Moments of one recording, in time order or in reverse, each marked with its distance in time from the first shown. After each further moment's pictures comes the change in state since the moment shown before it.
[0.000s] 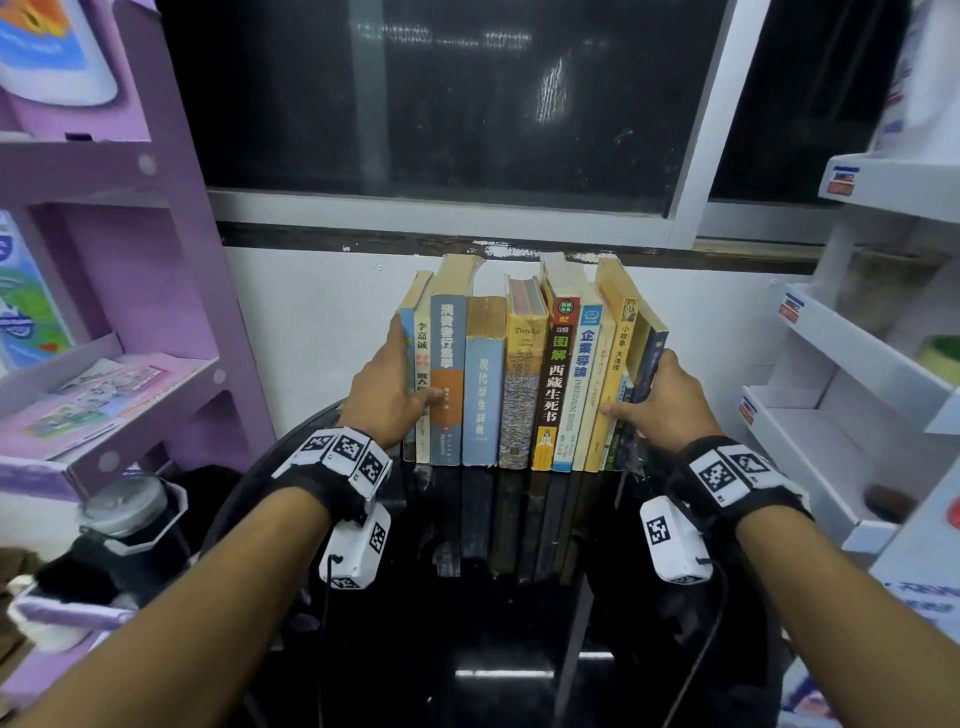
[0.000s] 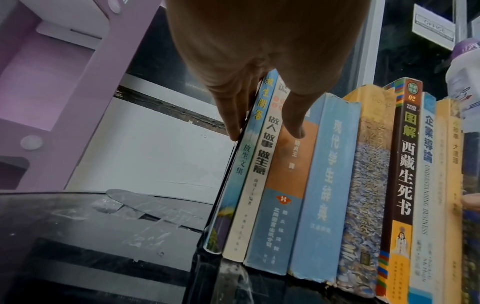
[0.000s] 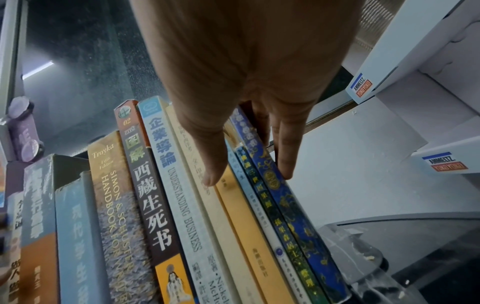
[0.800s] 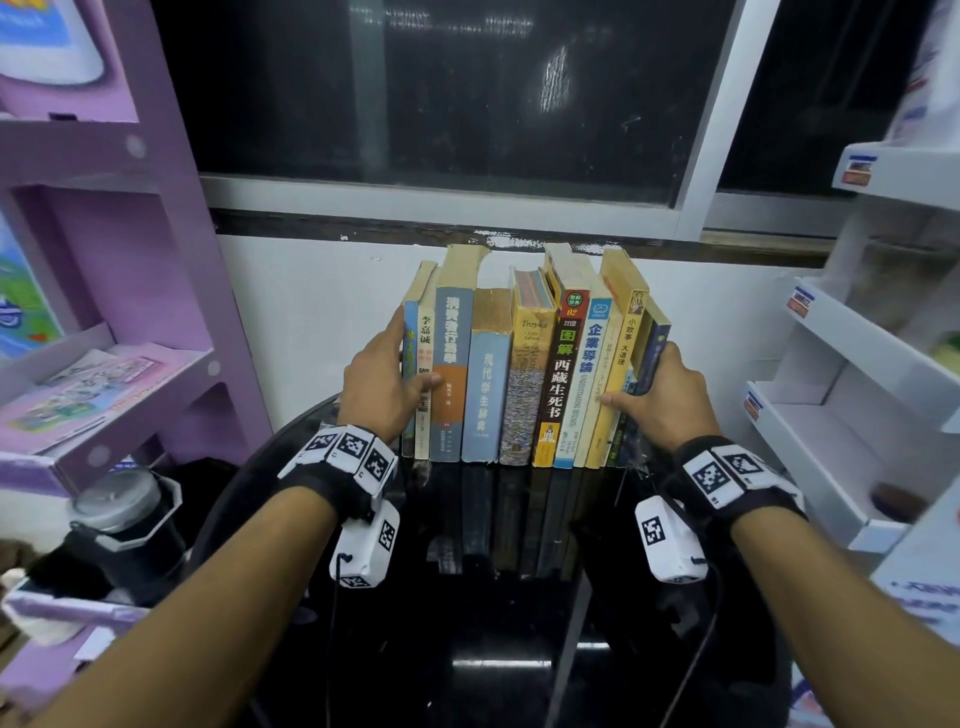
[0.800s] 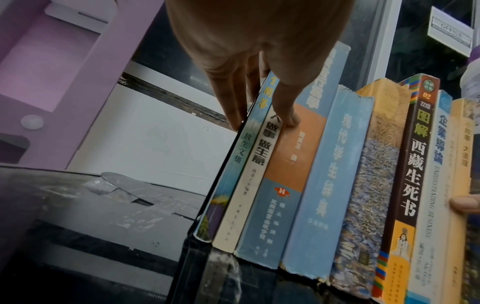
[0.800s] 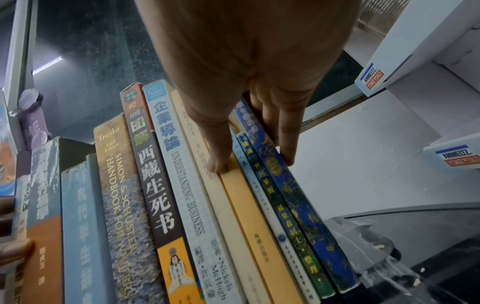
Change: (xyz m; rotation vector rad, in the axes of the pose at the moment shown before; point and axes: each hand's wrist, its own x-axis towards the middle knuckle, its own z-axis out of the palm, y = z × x) left_hand 0.004 -0.008 0.007 0.005 0.149 0.006; right_hand -0.001 -0.004 0.009 0.005 0.066 -0.018
